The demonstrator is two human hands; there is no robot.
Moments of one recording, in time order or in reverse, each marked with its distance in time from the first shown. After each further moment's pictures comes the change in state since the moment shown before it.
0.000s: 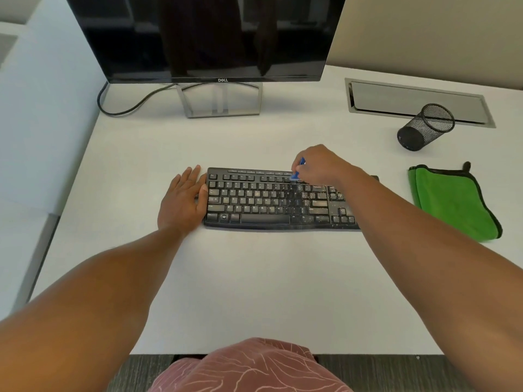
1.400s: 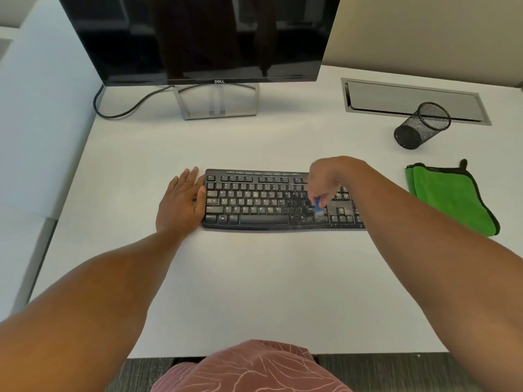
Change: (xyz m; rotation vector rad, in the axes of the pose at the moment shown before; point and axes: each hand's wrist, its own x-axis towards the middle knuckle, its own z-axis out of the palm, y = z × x) left_hand 0.000 0.000 0.000 0.003 0.000 0.007; right_hand -0.004 0.016 -0.001 -0.093 -0.295 0.196
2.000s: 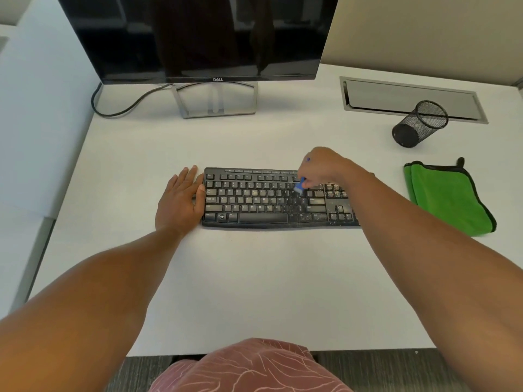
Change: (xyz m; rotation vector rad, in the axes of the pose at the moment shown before) left_hand 0.000 -0.001 0.000 -0.005 0.004 0.001; right_hand 0.002 -0.007 0.002 0.228 0.159 -0.022
